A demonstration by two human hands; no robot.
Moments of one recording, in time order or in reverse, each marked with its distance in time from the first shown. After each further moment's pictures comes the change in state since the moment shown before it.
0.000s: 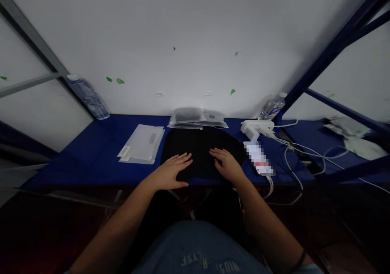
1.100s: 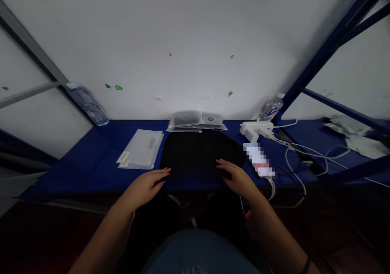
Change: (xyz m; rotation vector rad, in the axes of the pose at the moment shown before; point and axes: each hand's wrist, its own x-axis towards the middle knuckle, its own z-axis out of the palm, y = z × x) left_hand -0.063 -0.009 -0.016 -0.174 0.104 -0.313; right_hand -0.043 0.005 -0.015 0.238 -0.020 0.060
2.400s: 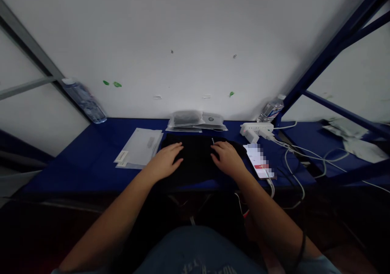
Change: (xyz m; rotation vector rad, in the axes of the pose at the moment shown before) left_hand 0.092 0.017 -0.005 0.215 0.184 0.145; right_hand 0.080 -0.019 -0.009 -0.566 0.036 -0.068
